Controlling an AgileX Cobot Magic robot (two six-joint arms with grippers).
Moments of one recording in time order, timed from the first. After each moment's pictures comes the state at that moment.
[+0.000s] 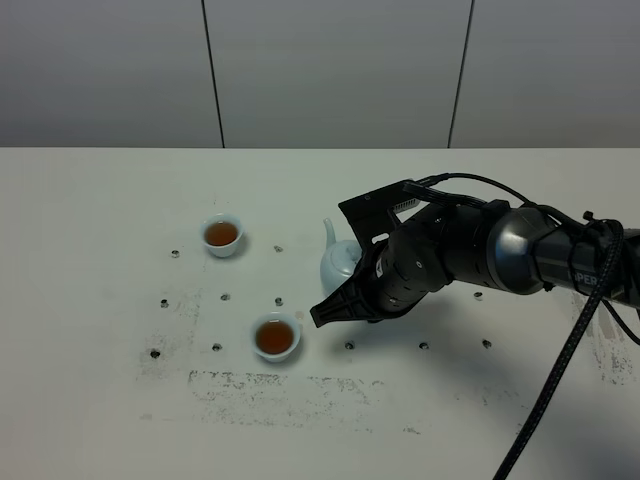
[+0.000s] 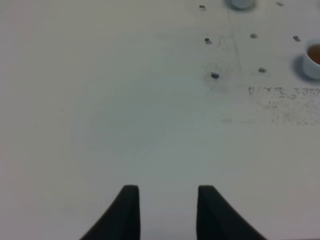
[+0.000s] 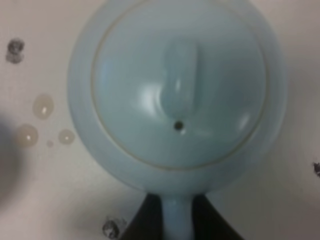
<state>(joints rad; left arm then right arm) 0.05 0.00 -0.46 -0.08 1.07 0.11 0.62 2.07 -1.34 -0.12 0.50 0.24</state>
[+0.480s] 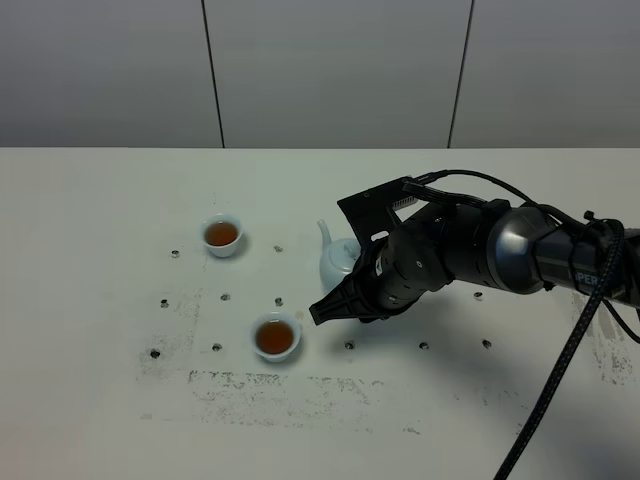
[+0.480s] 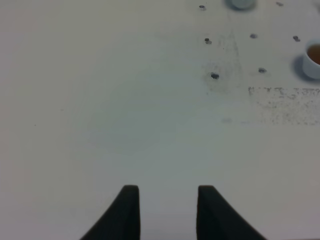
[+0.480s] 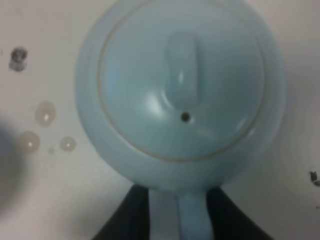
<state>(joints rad) 0.05 0.00 -0.46 -0.08 1.07 0.11 0.62 2.07 -1.34 -0.13 0.49 0.24</state>
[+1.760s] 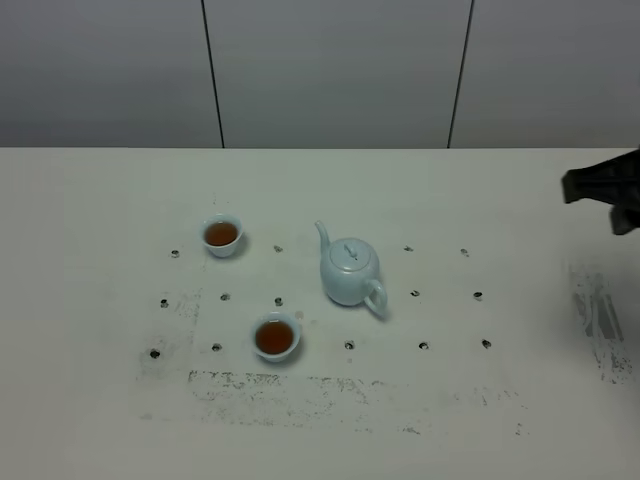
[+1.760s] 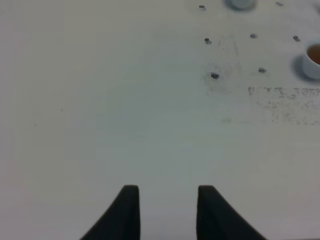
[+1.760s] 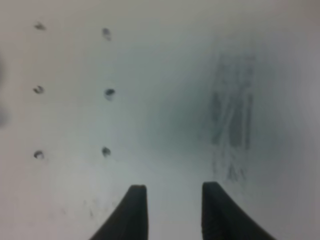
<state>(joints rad) 0.05 0.00 -0.46 -0.08 1.07 0.11 0.20 1.48 -1.35 -0.11 1.15 0.22</state>
